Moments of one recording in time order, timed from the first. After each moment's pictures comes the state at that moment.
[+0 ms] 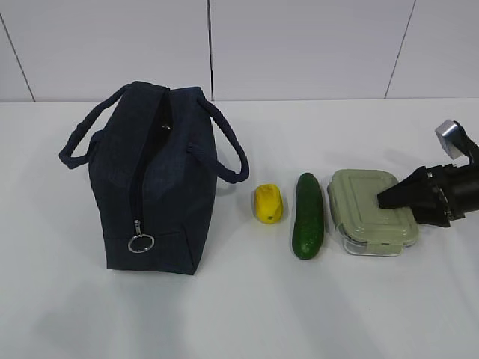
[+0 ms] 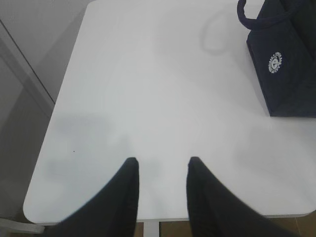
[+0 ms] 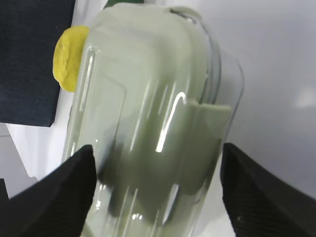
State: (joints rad) left arm -0.11 0.01 -0.52 0.12 1.10 -0.07; right arm -0.33 2.21 -1.24 1.15 1.17 -1.27
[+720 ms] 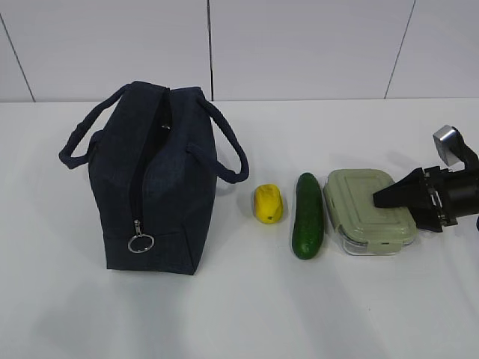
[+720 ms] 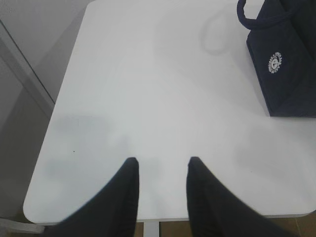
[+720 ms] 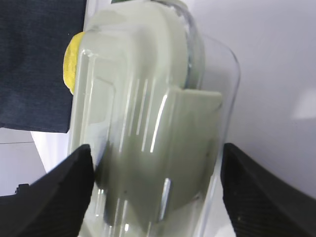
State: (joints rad) left arm -0.11 0.01 -0.52 0.12 1.10 -0.07; right arm -0.33 2.26 -1.25 1.19 1.20 -1.26
